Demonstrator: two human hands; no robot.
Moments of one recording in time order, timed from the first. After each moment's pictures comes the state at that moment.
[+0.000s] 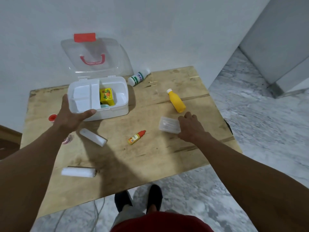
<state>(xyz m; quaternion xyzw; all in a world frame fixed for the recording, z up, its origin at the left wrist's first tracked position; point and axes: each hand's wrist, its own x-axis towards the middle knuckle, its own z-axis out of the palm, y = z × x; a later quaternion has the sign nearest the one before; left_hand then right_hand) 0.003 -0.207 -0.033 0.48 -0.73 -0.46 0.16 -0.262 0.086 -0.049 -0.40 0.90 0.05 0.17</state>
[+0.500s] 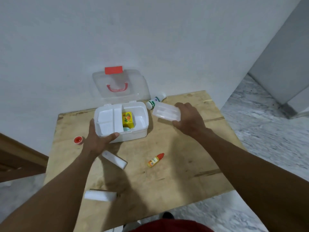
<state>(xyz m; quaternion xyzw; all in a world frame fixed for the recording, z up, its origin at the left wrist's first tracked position) 0.009 -0.203 -0.036 0.45 -0.71 -0.51 0.19 -0.255 -0.010 0.018 -0.42 0.89 -0.16 0.07</state>
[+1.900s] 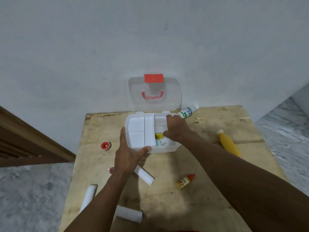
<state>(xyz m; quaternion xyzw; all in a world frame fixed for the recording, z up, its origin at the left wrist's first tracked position) 0.008 -0.209 -0.054 0.47 -0.70 -0.48 0.24 -0.197 -0.173 -0.010 -0.51 0.85 -0.05 0.15</state>
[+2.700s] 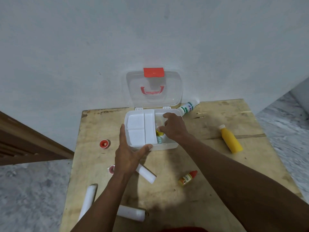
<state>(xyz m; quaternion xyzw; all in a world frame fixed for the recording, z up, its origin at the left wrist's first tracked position) 0.009 -0.210 -0.061 0.48 -0.69 -0.49 0.24 -0.185 -0.182 -0.033 -0.39 0.87 -0.21 0.22</state>
